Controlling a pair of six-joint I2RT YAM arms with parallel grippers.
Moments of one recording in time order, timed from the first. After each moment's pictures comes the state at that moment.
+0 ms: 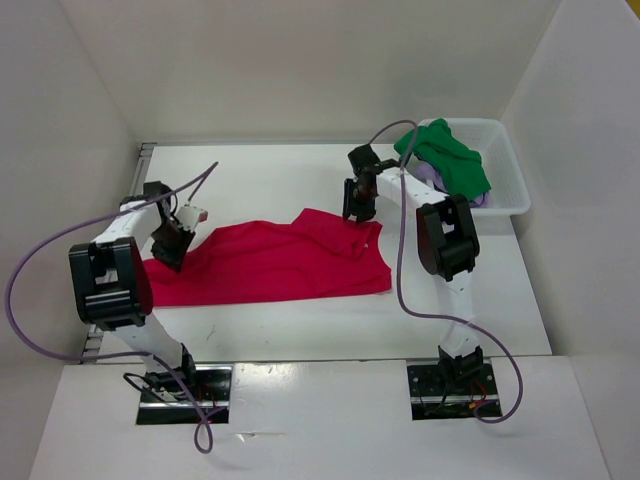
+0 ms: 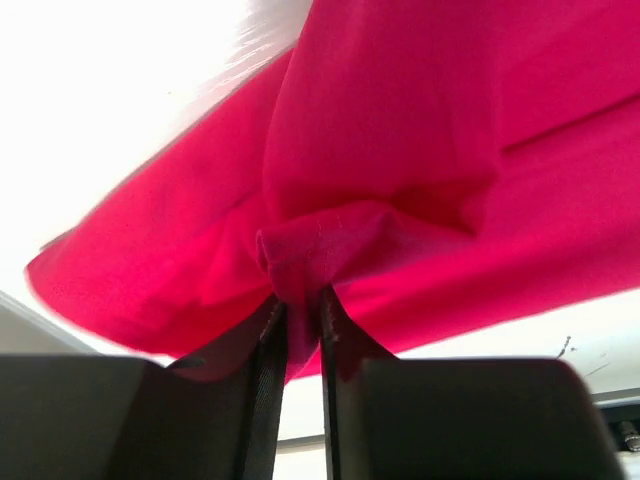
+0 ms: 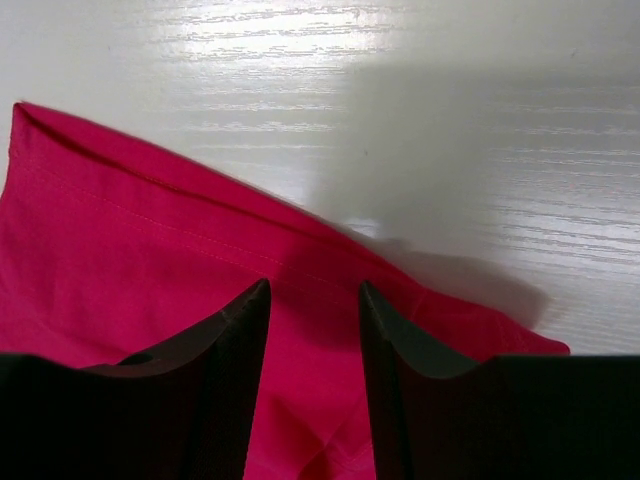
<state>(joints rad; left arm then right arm) 0.21 1.72 1.16 -0.89 0.05 0.56 0.38 2.20 1.77 -0.71 -0.06 0.46</state>
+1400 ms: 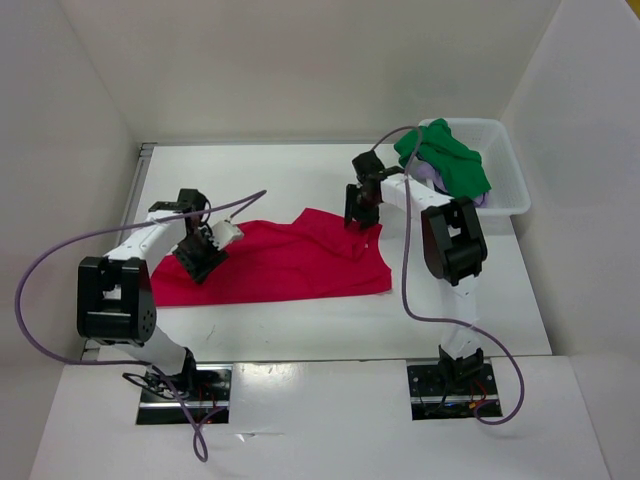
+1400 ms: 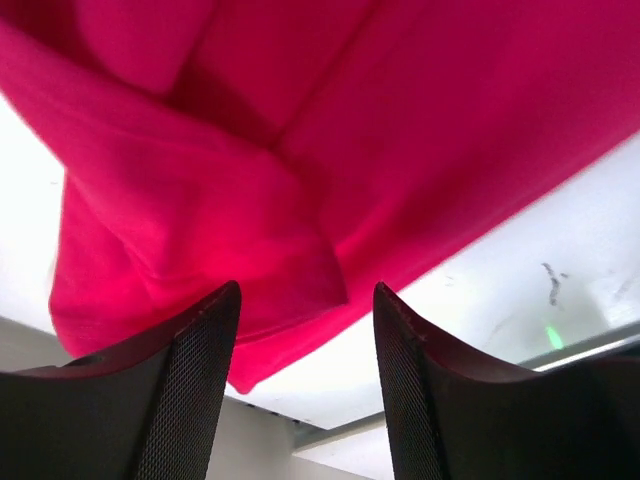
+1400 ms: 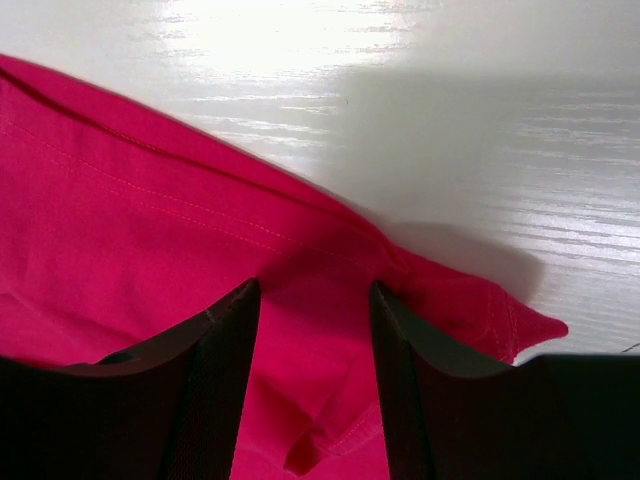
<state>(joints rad) -0.02 1.57 1.06 -0.94 0.03 0.78 0.37 2.13 1.63 -0.63 -0.08 0.46</state>
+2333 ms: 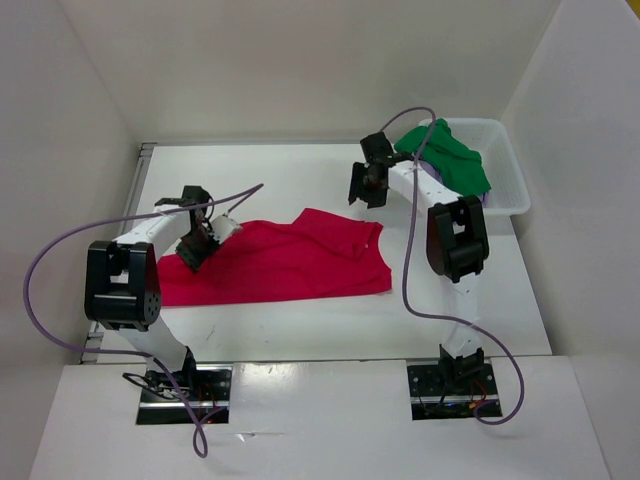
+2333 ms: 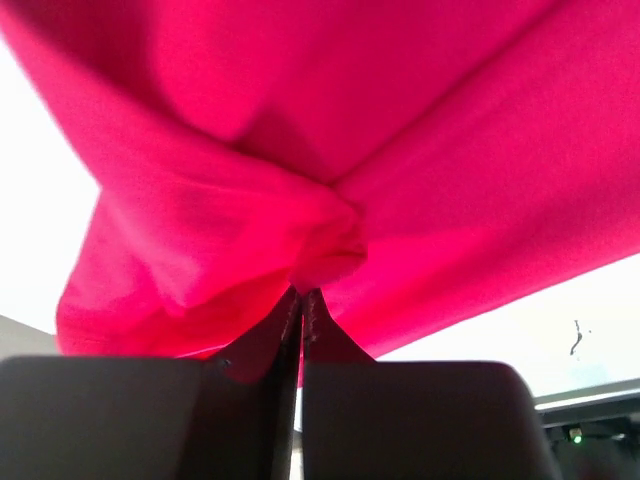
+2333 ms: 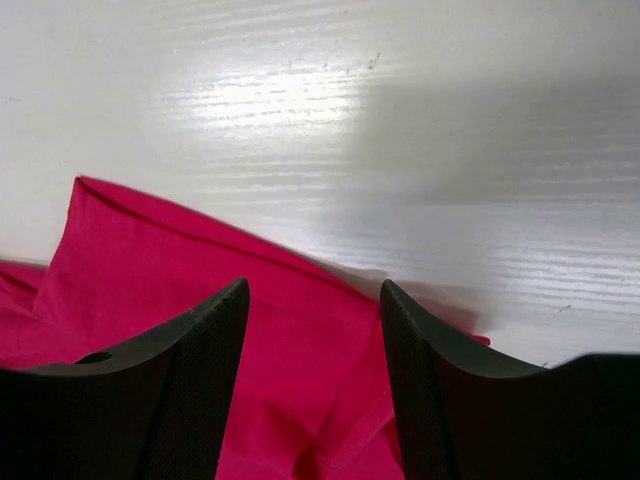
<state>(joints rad) -0.02 1.68 1.09 -0.87 -0.04 0.69 0.33 2.14 1.77 -0.66 -0.02 0.46</state>
